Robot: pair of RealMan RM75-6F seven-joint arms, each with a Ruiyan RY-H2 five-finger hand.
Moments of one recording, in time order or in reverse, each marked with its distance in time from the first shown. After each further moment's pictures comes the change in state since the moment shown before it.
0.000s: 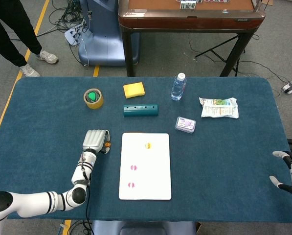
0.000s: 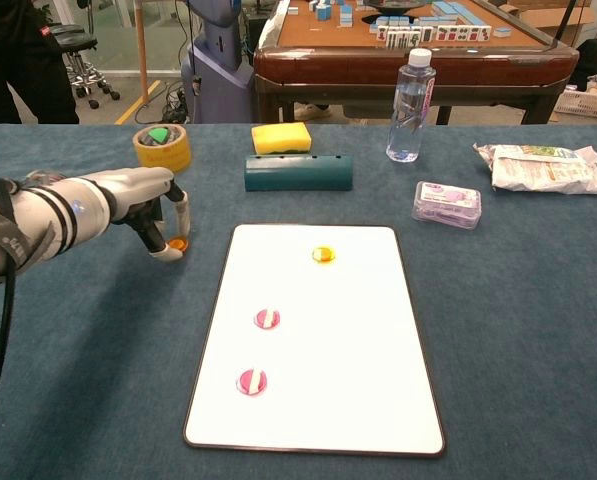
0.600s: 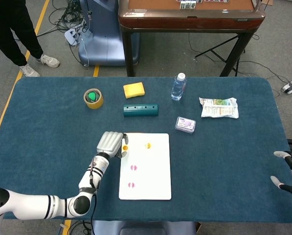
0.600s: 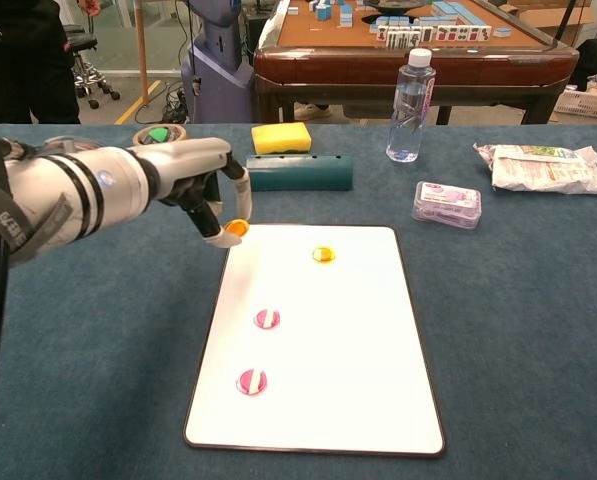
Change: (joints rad) left arm -0.045 0.045 -0.045 -0.260 0.060 0.059 0.014; right arm -0.007 0.008 -0.001 0.001 -0.008 0.012 0.020
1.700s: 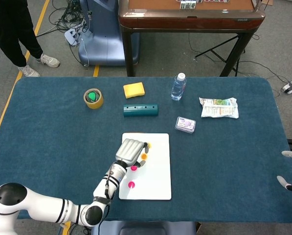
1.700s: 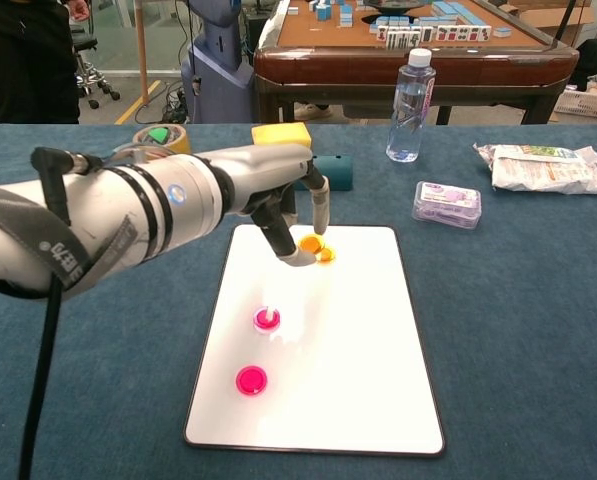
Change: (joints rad) left arm -0.102 -0.094 0.008 -0.052 0.017 0.059 0.044; right arm -0.025 0.022 0.007 0.008 -0.003 0.036 0.062
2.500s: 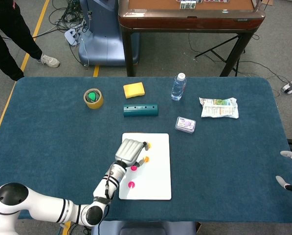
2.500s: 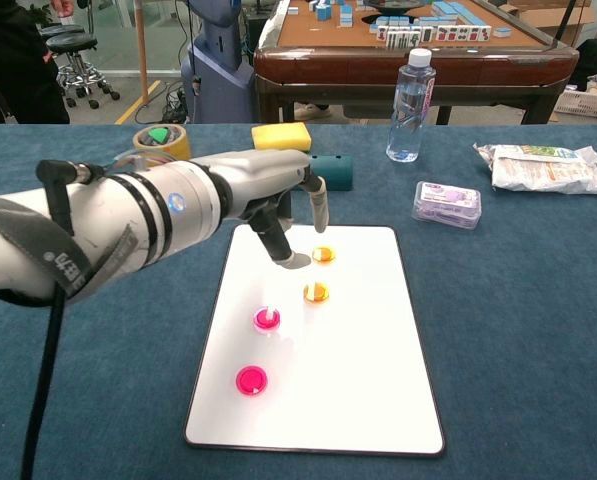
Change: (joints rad) left arm -0.002 -0.005 0.018 0.015 0.004 0.008 0.011; right arm 0.004 -0.002 0.001 -0.002 0.002 -0.009 -0.009
